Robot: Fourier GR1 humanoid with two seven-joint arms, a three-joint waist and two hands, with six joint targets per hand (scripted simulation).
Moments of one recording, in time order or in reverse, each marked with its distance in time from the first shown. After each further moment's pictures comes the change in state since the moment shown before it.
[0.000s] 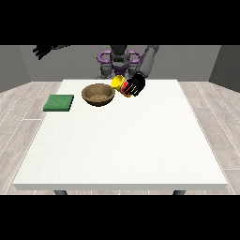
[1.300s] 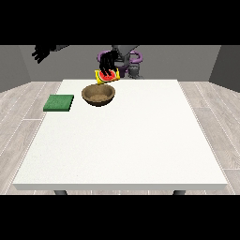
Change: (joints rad) left arm -0.336 -0.128 -0.630 0.061 -0.698 -0.456 0.873; right arm -0.075 -0.010 -0.006 0.342 0.058 0.056 -0.096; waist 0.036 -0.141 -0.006
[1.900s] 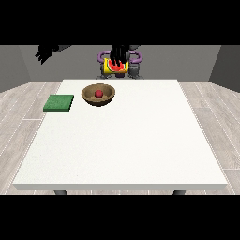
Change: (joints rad) left arm 0.097 0.073 0.120 -0.194 0.074 -0.009 -0.078; right arm 0.093 0.016 -0.001 -0.020 0.018 -0.028 -0.002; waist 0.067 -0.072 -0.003
